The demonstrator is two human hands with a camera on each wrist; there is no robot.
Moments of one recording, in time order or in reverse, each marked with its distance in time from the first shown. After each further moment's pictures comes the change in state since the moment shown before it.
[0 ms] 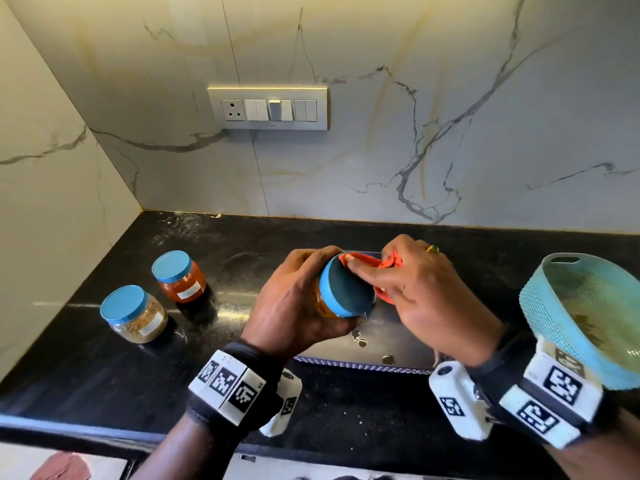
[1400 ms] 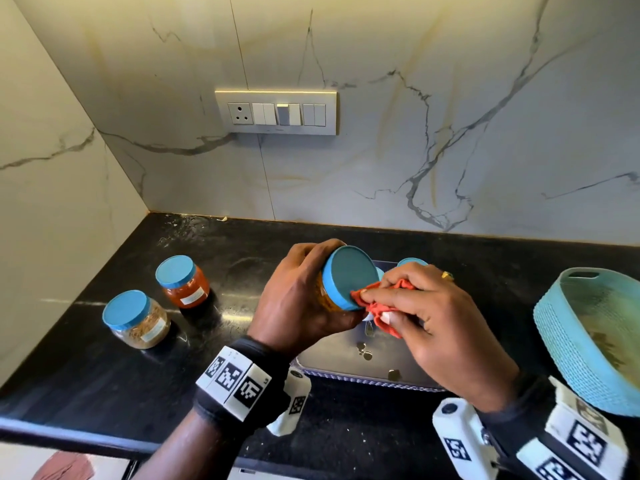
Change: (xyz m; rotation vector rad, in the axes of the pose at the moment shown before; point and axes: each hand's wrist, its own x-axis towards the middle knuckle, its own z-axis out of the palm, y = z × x) left_hand 0.023 -0.008 0.004 0.025 0.071 -0.031; right_hand -0.007 0.008 0.009 0.249 0.149 -0.076
